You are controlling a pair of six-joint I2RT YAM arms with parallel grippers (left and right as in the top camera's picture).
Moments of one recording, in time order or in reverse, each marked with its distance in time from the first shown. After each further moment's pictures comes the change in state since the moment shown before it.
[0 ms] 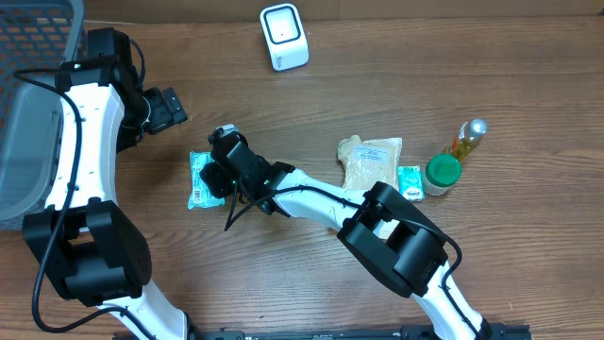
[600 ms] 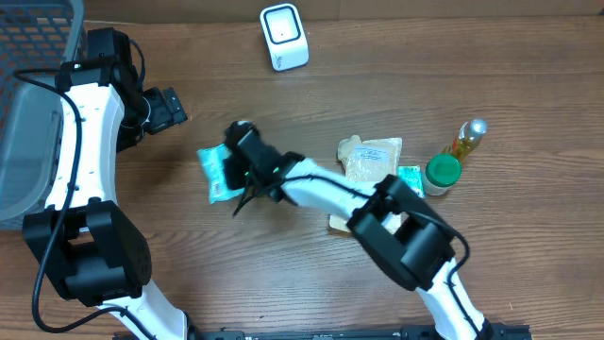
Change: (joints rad) left arm 0.000 0.000 0.000 0.000 0.000 0.000; right arm -0.080 -0.023 0.005 -0.150 -0.026 0.024
